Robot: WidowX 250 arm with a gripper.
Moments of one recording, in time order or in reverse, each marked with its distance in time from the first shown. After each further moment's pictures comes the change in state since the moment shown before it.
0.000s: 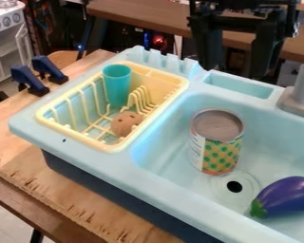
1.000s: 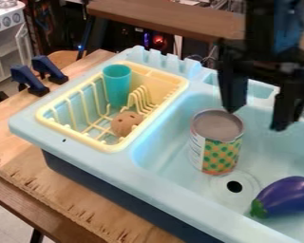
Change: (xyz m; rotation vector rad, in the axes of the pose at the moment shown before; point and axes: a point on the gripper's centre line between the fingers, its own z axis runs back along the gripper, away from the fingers) arm -0.007 -0.020 -0.037 0.002 0.026 -0.125
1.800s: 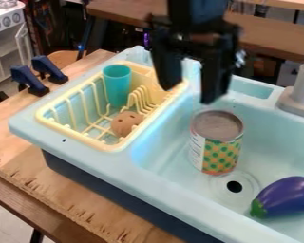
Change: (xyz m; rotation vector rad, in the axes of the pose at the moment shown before) arm -0.037 0.049 0.029 0.008 -0.030 0.075
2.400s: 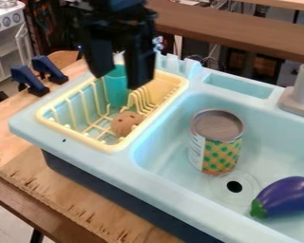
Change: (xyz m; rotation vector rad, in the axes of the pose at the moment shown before) arm -0.038 0.052 0.015 0.048 0.009 0.080
